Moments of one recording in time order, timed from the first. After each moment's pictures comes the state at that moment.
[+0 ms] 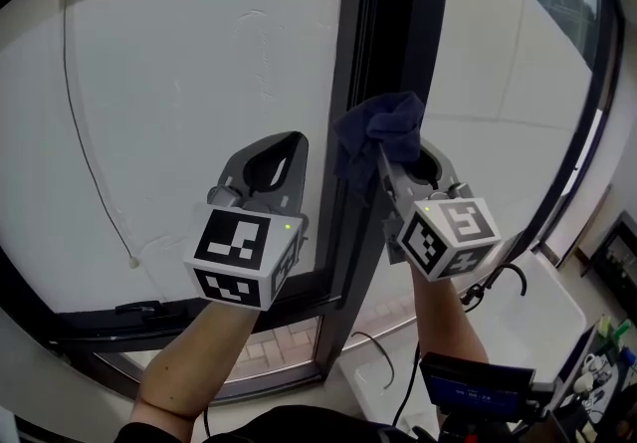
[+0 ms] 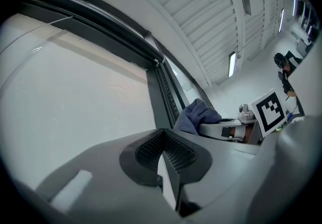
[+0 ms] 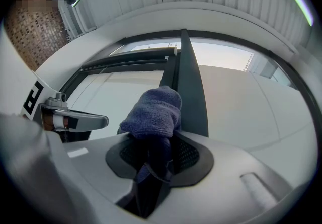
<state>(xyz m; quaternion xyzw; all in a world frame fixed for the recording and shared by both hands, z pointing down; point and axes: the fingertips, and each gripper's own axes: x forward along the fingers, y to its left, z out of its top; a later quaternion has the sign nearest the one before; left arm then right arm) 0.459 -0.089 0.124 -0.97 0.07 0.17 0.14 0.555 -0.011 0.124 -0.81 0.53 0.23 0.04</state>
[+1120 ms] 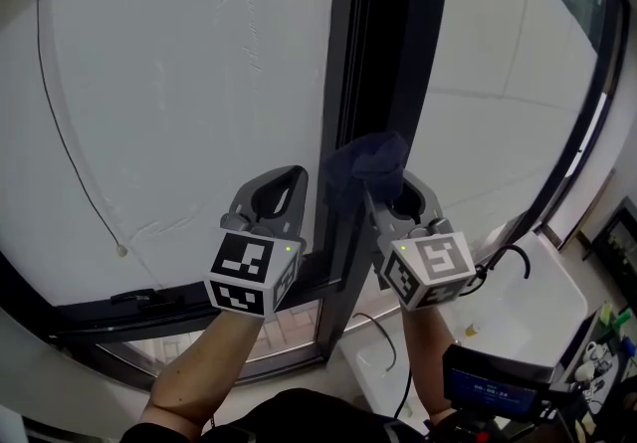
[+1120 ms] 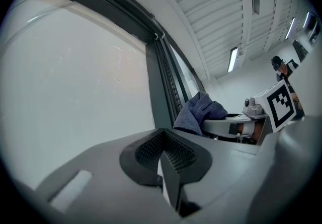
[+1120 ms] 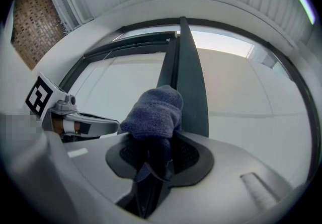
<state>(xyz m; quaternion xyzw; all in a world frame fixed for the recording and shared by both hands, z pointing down) 0.491 -0.096 0.224 -0.99 0.05 0.10 0.10 0.557 -0.014 0.221 -0.83 0.53 0.17 0.01</state>
